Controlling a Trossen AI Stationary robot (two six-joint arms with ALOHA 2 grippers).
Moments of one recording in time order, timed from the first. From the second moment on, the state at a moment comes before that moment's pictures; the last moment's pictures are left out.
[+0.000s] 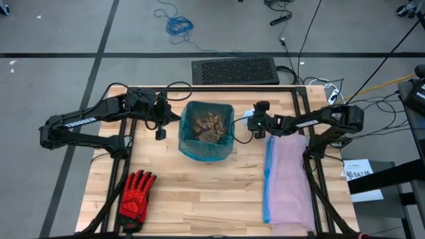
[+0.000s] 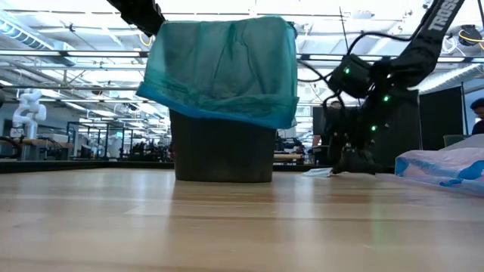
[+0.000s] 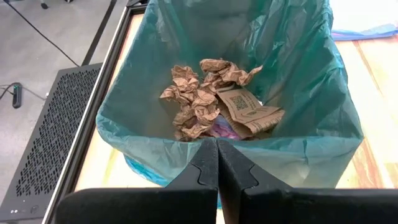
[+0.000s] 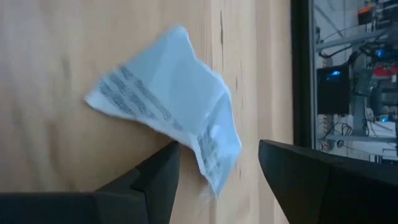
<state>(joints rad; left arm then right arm) 0.31 0.96 1.02 -0.68 0.15 0.30 -0.37 1.53 0.47 0.19 0.53 -0.65</state>
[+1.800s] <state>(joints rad) 0.31 0.97 1.00 -0.25 0.07 0.23 -0.12 1.14 0.90 0.24 0.20 -0.31</state>
